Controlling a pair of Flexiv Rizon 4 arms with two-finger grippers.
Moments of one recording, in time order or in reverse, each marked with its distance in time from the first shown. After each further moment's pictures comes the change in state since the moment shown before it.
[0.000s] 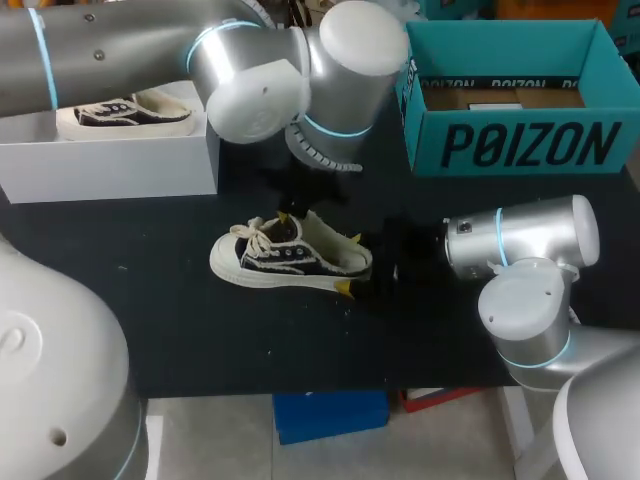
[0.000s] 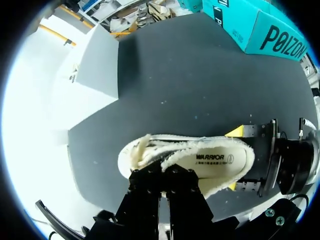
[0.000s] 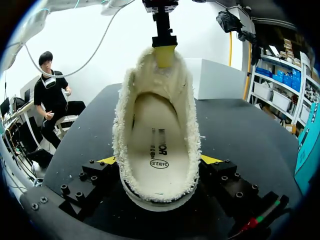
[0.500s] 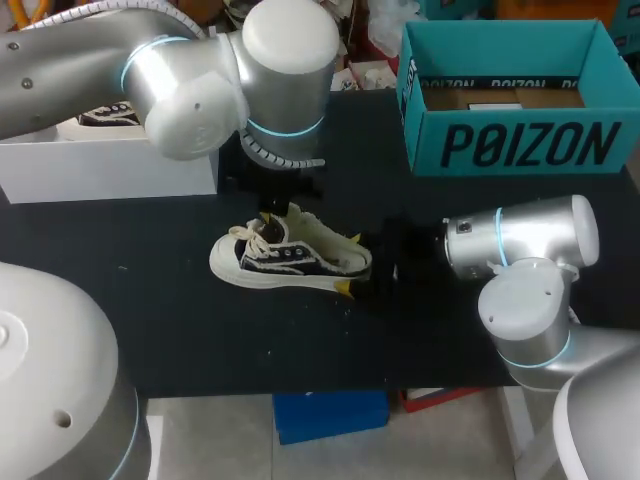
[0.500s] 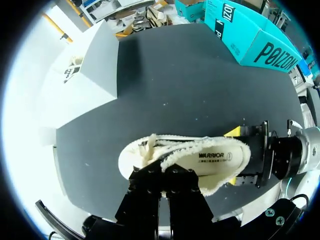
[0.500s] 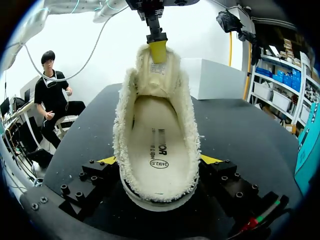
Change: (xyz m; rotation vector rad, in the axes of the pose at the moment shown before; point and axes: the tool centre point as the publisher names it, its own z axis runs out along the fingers) left arm -0.027 0.008 0.002 0.054 0.126 -0.039; right arm 0.000 0.000 0.000 0.000 0.000 0.000
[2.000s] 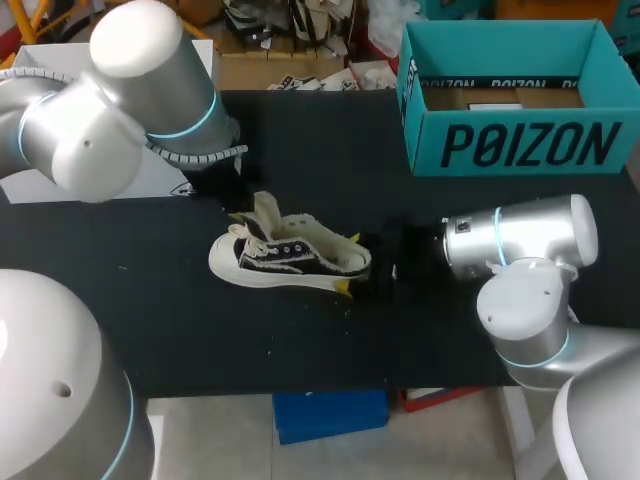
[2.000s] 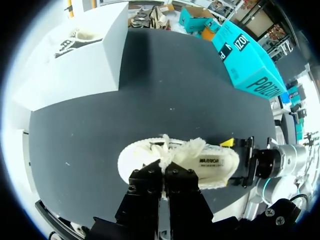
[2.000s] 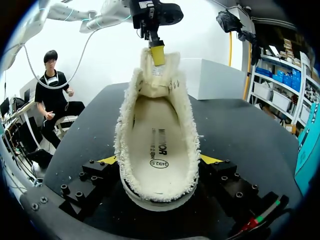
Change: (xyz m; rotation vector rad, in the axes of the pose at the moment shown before) left arm -0.039 0.000 0.014 0.037 0.310 -0.143; right arm 0.000 0.001 0.001 0.001 0.000 0.000
